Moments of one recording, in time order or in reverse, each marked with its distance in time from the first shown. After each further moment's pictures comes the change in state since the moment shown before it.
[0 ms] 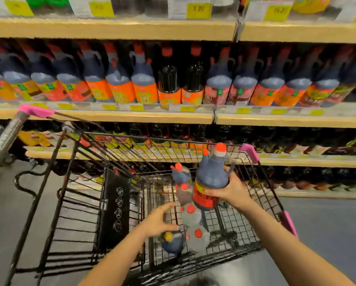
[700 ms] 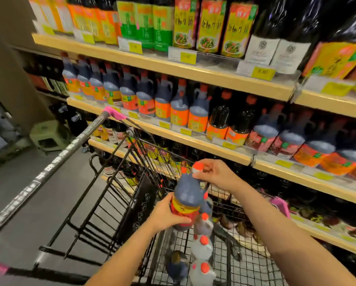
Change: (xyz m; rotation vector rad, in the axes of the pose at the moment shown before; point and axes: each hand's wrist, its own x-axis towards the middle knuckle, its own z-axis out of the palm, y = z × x) left_hand -0.054 0.063 -0.041 -0.305 0.586 0.065; right_hand 0.049 -0.166 0.071 -0.425 -0.496 -0.329
